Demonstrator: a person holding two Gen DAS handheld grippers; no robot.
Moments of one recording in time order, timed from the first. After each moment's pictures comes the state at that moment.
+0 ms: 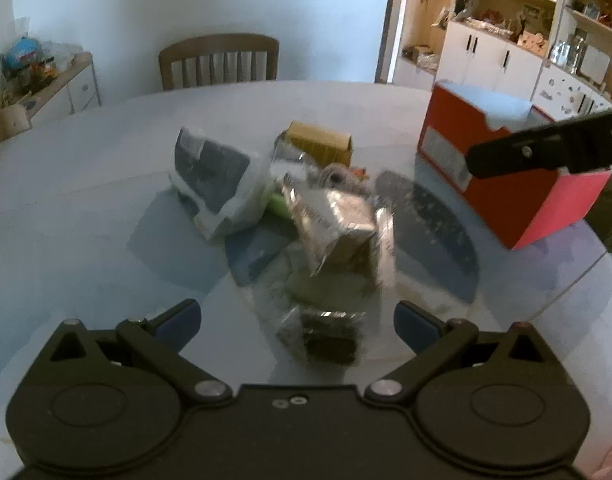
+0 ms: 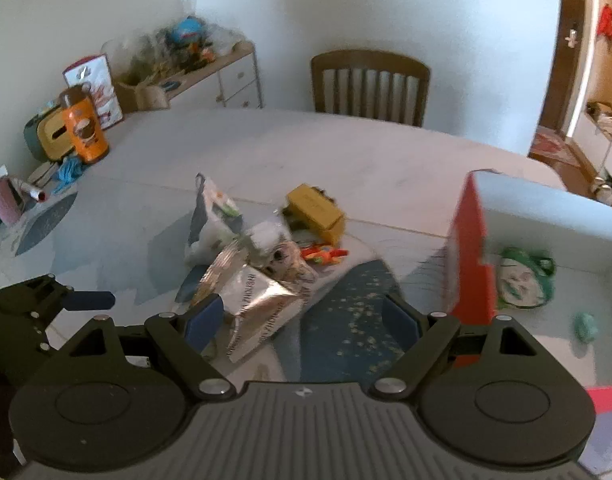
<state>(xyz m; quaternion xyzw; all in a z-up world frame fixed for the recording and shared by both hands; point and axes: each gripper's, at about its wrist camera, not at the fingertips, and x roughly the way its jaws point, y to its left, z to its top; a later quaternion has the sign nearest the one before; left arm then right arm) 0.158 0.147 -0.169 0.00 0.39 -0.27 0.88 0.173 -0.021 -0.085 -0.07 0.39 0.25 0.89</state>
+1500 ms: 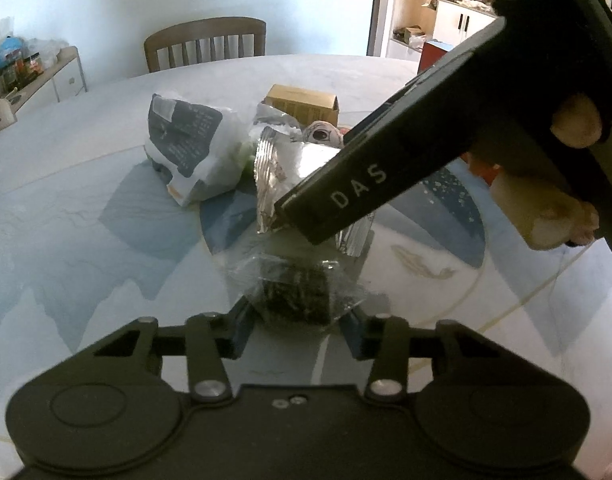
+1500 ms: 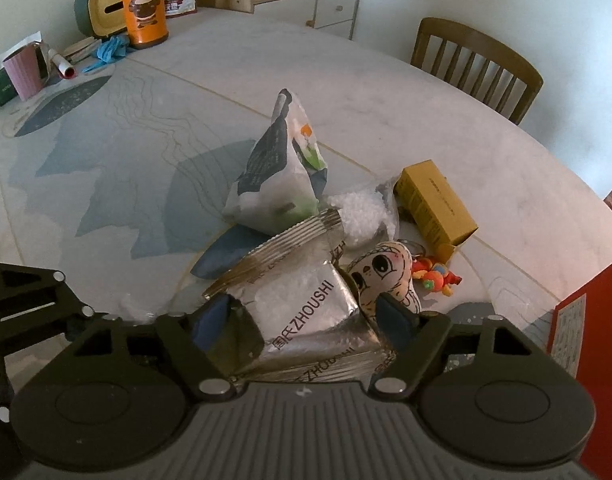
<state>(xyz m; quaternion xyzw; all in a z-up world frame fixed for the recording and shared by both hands) 0.151 0.129 -0.192 0.03 0.40 -0.29 0.87 0.213 0.081 -0.153 -0.22 0.41 0.34 0.82</state>
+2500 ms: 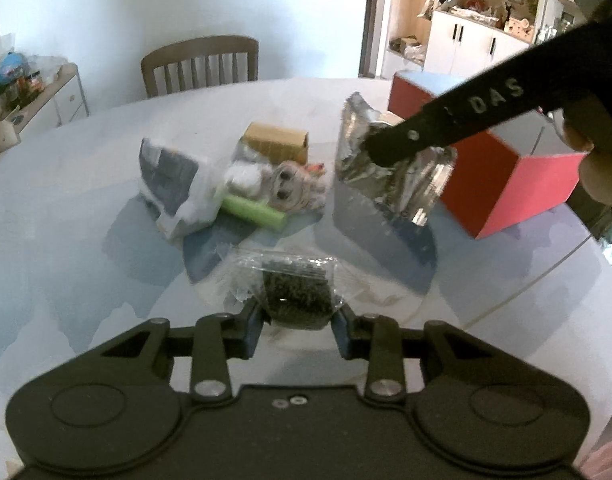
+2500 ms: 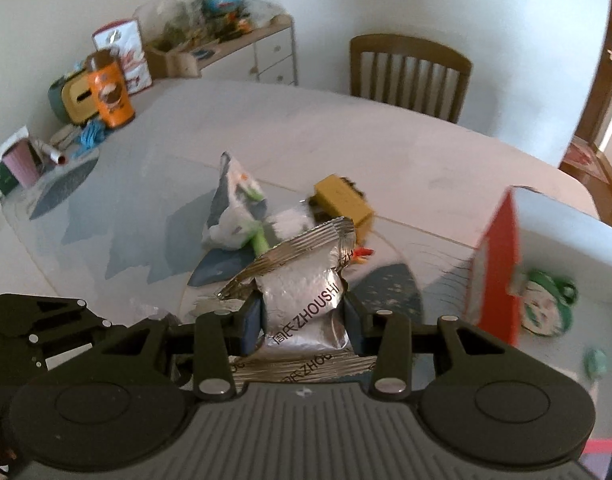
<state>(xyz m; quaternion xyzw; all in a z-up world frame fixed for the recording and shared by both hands) 0.130 0.114 -0.141 0.03 0.39 -0.29 0.87 0.190 -0.017 -0.074 -0.11 0.41 0.30 0.86</state>
